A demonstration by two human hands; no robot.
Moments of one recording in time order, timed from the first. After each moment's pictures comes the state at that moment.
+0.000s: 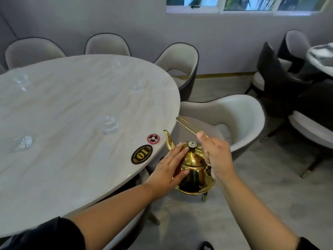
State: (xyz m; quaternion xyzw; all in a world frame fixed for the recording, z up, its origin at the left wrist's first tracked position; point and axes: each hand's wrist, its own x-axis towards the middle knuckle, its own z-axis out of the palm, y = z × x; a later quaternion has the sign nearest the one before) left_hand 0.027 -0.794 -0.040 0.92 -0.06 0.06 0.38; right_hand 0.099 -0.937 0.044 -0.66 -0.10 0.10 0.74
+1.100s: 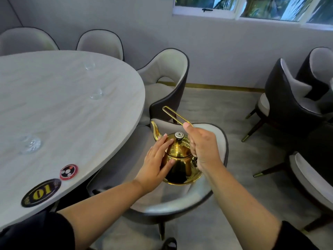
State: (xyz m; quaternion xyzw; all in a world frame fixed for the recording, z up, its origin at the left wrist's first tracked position) left_hand 0.354 -0.931 -0.040 0.89 0.08 0.19 0.40; right_hand 0.451 -1.048 0.058 -0.65 -0.20 0.19 0.71
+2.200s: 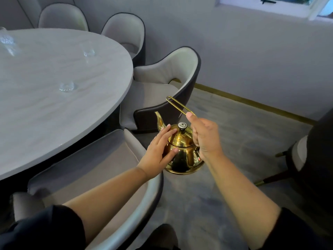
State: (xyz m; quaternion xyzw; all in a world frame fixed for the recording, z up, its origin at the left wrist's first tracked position) left_hand 0.733 -0.975 -0.050 0.84 0.26 0.22 0.43; right_hand 0.866 -1.045 0.039 -0.61 -0.30 0.32 0.66
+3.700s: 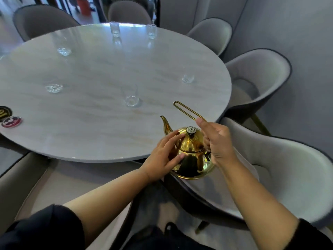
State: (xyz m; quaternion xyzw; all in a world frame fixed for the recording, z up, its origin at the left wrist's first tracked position) left_hand 0.842 -0.636 -0.052 0.64 0.61 0.37 0.29; right_hand 0.988 -0.563 0.037 -0.40 -0.55 0.61 0.41
